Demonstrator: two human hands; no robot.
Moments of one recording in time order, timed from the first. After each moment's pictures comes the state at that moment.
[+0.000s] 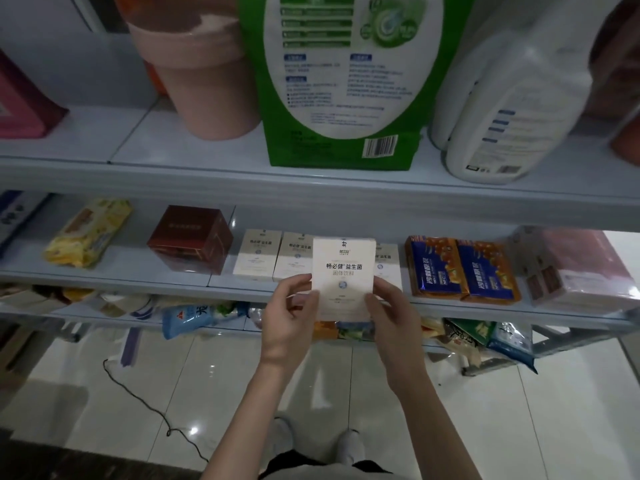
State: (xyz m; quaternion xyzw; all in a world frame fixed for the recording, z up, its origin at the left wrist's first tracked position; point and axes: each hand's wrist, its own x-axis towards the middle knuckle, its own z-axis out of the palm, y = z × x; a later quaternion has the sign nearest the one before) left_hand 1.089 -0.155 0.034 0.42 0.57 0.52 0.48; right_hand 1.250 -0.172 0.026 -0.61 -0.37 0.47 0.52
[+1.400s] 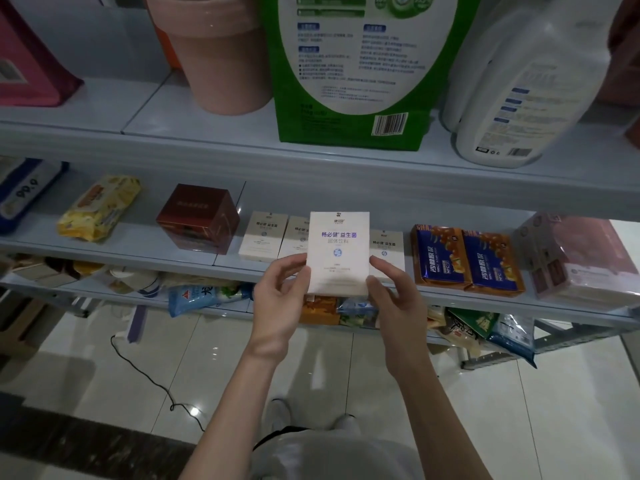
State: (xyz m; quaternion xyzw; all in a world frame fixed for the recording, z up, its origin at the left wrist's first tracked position) left_hand 1.082 -0.165 0.057 0.37 0.60 0.52 0.48; right_hand 1.249 -0.182 0.041 -0.54 -0.33 0.52 0.57
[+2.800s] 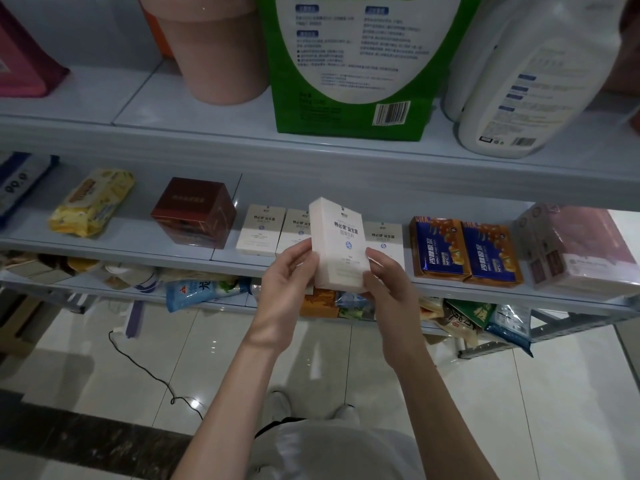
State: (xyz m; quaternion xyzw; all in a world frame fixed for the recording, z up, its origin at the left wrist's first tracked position) left_hand 1.084 -0.159 0.067 0.34 0.53 0.51 0.58; right_hand 1.244 -0.176 0.040 -0.56 -0.34 0.53 0.53
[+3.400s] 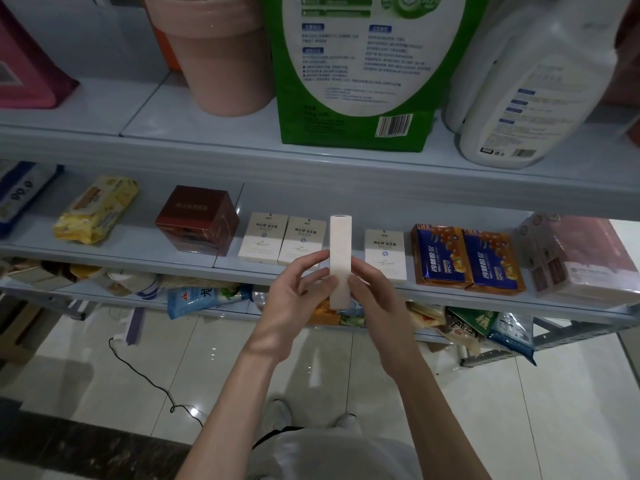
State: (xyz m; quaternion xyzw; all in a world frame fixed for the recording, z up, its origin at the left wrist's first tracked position) left_hand 1.078 -0.161 0.066 0.40 0.50 0.46 0.62; right_hand 1.232 -0.182 0.059 -0.53 -0.45 0.53 0.50
